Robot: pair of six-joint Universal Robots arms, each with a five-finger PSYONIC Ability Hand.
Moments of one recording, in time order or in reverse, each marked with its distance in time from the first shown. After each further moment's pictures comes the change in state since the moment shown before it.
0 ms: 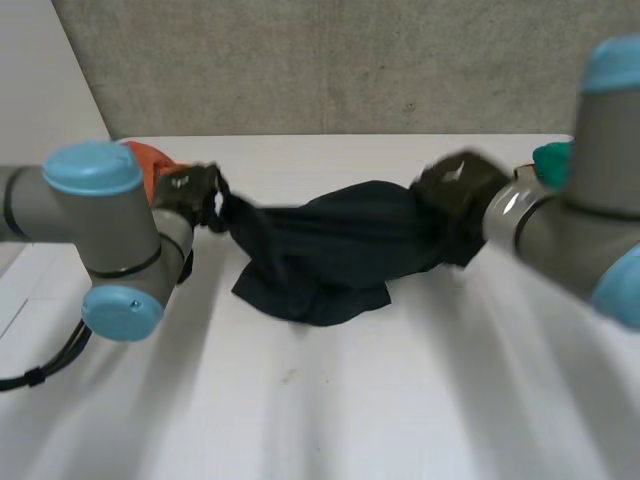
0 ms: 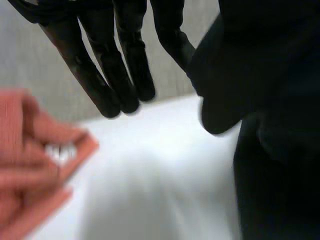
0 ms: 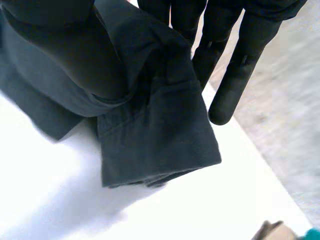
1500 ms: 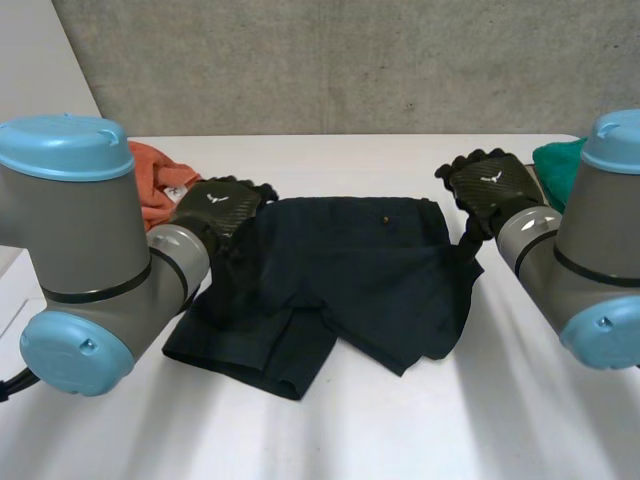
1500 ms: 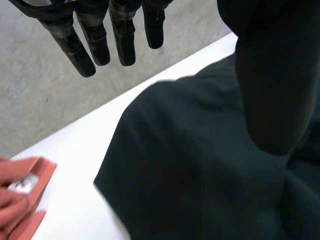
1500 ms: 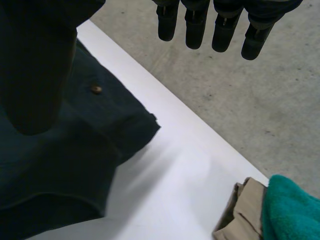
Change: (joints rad) left arm -0.144 0.264 -0.111 -0.245 0.068 0.241; right arm -0.057 -0.054 0.231 -0.367 0.131 0.221; left_hand -0.686 -0.501 -0.624 -0.634 -0.615; right_hand -0.860 -0.971 -0.976 -0.987 -0.944
